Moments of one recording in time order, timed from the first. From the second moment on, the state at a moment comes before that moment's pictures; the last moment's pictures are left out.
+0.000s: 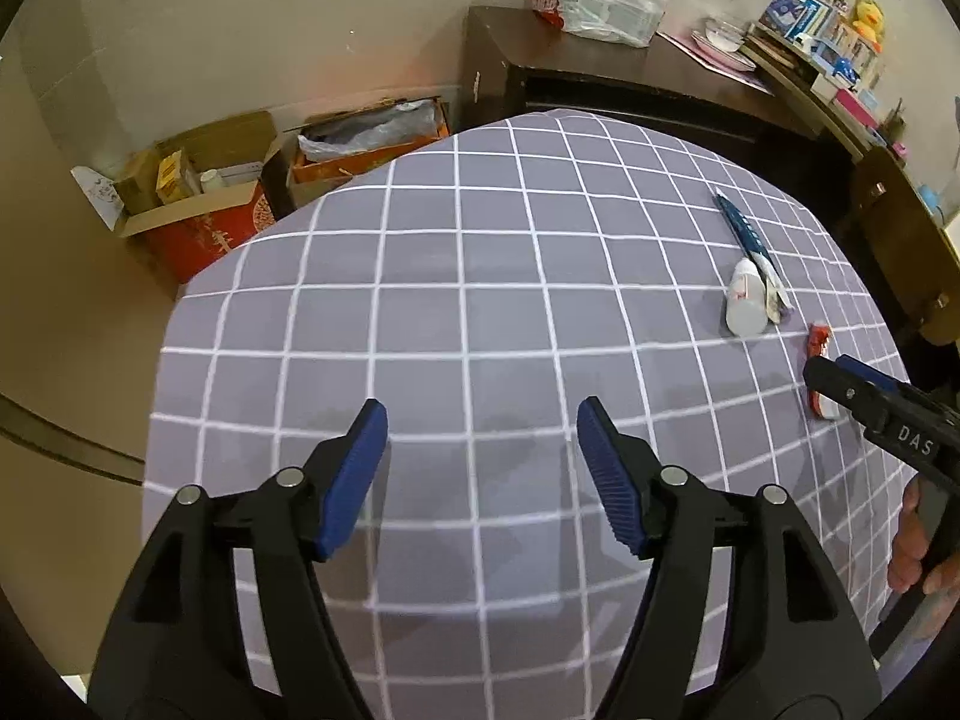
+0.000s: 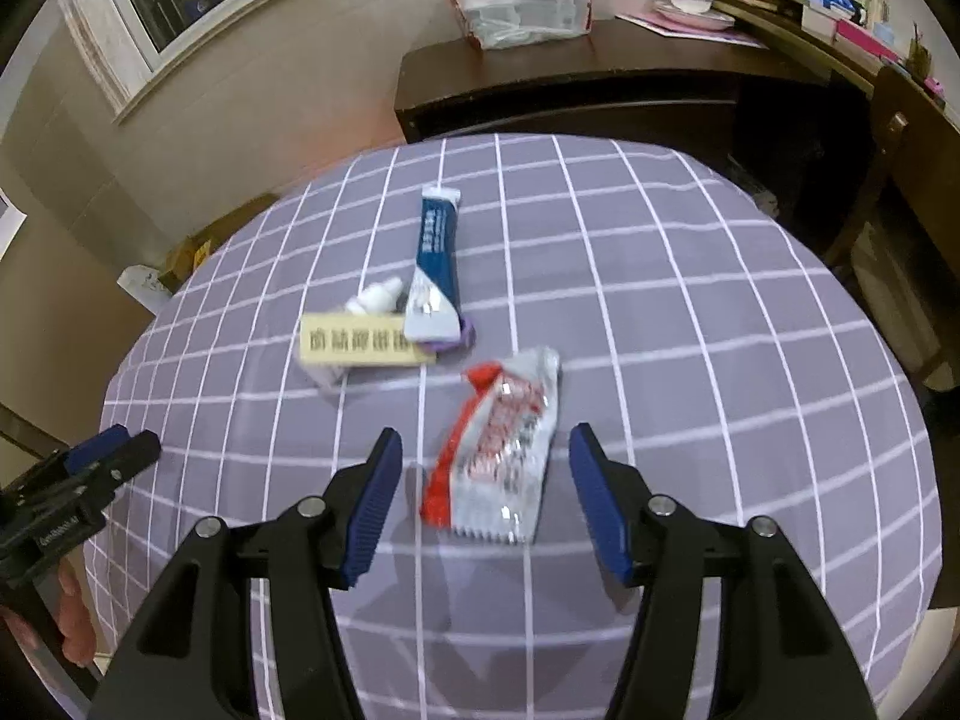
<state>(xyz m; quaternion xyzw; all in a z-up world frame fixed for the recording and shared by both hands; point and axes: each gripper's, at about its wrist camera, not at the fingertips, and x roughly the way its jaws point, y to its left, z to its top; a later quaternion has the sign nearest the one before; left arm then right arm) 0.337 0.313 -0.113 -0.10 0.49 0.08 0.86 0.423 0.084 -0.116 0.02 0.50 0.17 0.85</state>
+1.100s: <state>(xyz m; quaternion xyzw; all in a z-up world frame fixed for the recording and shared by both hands) 0.428 0.188 -0.114 0.06 0.44 -0.06 0.89 0.426 0.021 -0.108 0.00 0.48 0.19 0.86</state>
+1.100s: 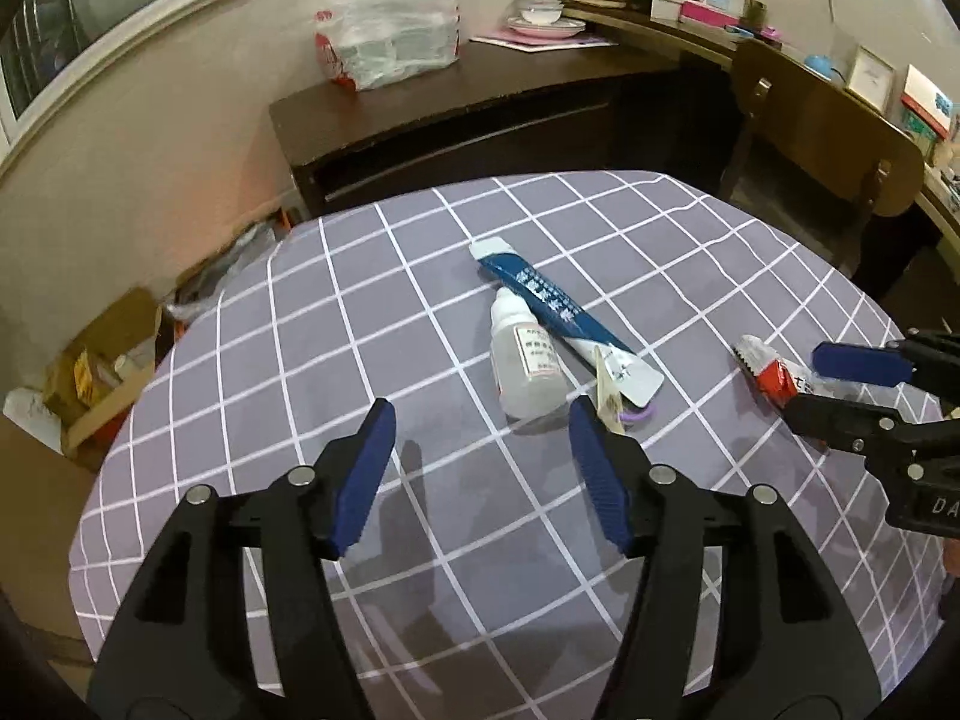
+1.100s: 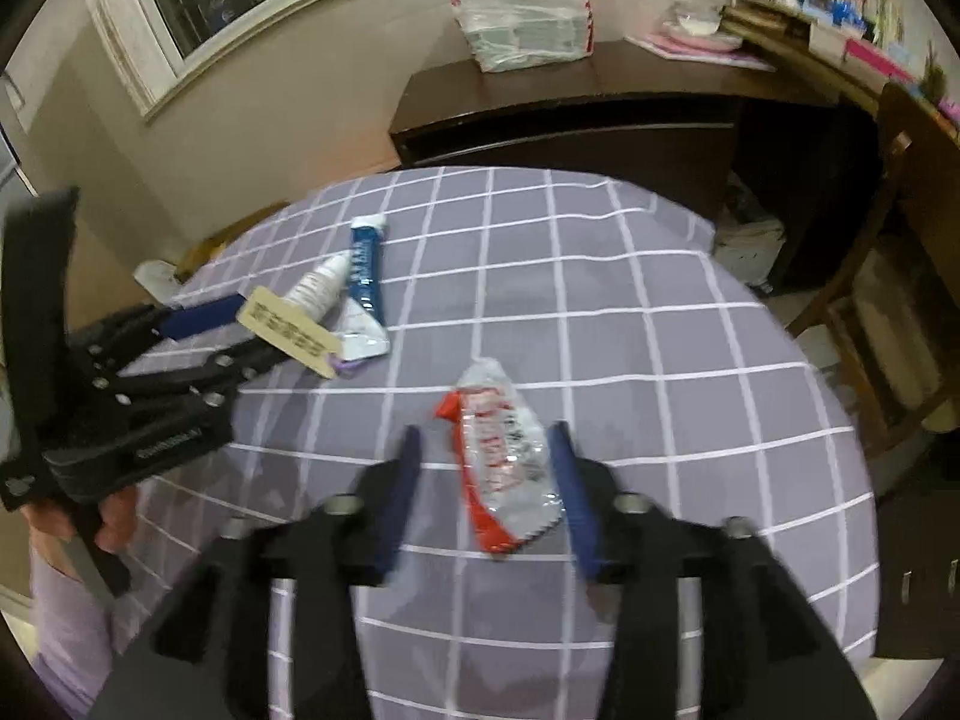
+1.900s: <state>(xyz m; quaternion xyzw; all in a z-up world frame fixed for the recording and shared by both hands) 0.452 0.194 -0.124 0.04 0.46 -0.04 0.89 0.440 0.013 -0.109 -0.01 0.48 0.20 0.86</state>
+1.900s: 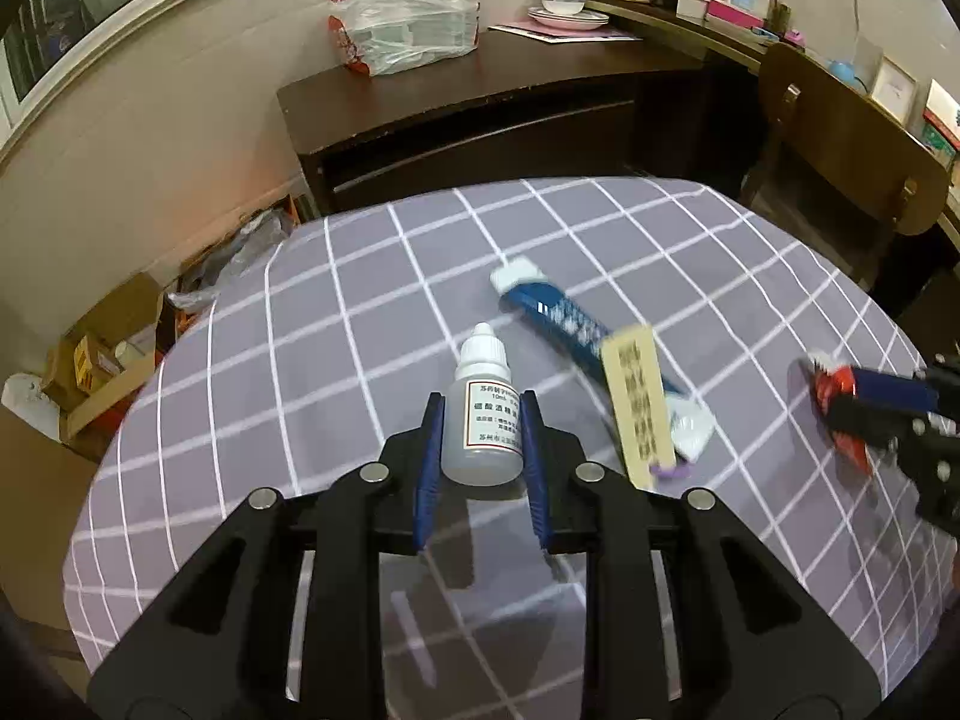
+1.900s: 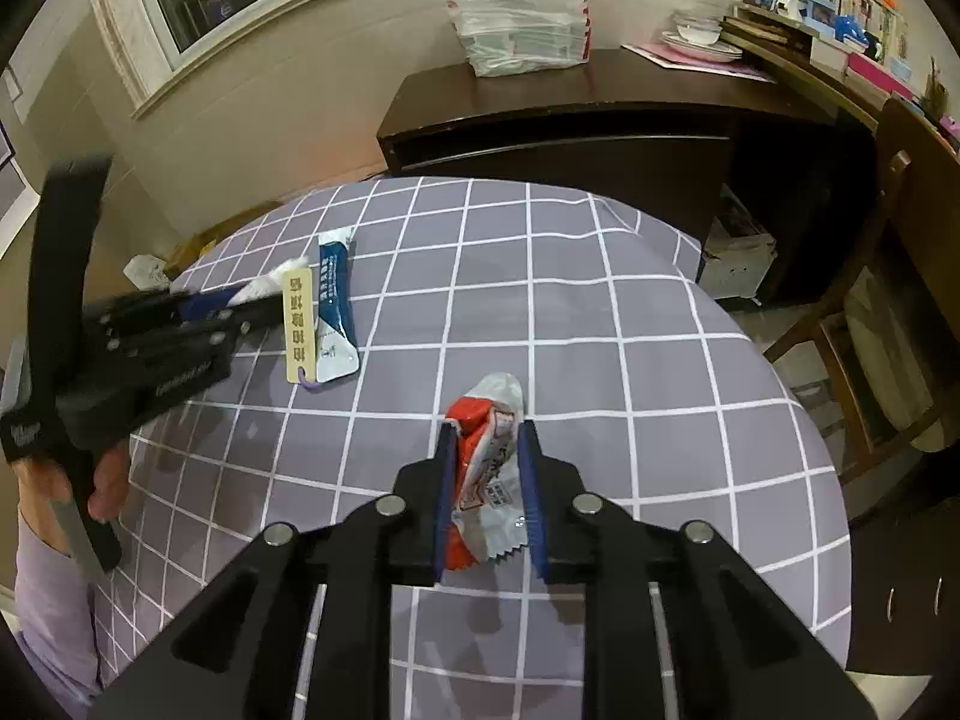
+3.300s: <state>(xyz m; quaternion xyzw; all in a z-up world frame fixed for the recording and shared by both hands) 0.295 -0.022 -0.076 0.05 0.43 -0.15 0.89 0.270 -0.215 -0.080 0.09 0.45 0.08 0.89</state>
